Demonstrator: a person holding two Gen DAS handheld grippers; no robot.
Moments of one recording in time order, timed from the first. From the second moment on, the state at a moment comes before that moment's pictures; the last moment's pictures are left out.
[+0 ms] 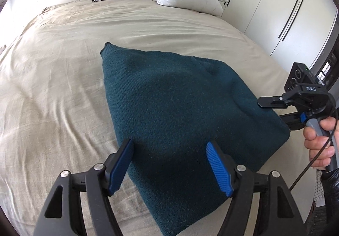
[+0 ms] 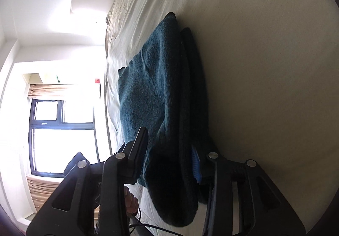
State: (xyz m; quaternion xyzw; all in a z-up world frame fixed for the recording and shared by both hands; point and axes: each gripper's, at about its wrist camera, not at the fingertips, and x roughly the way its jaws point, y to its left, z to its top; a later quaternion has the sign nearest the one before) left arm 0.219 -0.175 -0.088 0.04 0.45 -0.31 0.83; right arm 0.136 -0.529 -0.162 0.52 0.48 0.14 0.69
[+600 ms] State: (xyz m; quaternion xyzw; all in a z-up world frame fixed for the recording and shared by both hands) left arm 0.217 -0.161 -0.109 0.04 0.49 -0.29 0.82; right arm 0.069 -0.513 -0.213 0.59 0.45 0.14 0.65
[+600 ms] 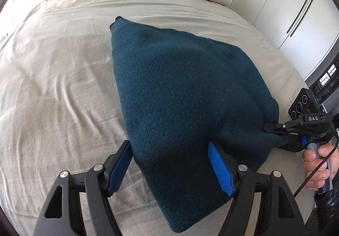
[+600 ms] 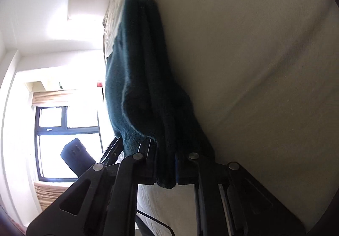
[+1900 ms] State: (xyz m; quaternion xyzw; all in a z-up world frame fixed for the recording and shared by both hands) left arm 0.246 -0.184 -0.066 0.04 0.41 -0.31 0.85; right arm 0.119 -0.512 -0.095 0.49 0.41 0.16 0.75
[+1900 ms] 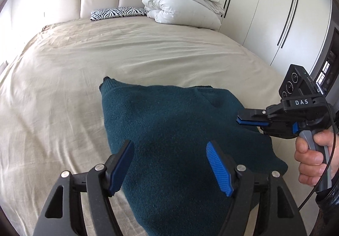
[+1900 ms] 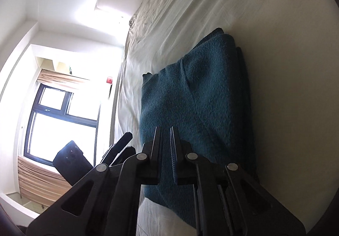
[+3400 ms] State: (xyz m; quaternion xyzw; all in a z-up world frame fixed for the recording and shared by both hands) left arm 0.257 -0.125 -0.076 -0.13 0.55 -0.32 0.76; right arm 0.119 -0.485 -0.095 0.37 0.51 0.10 0.77
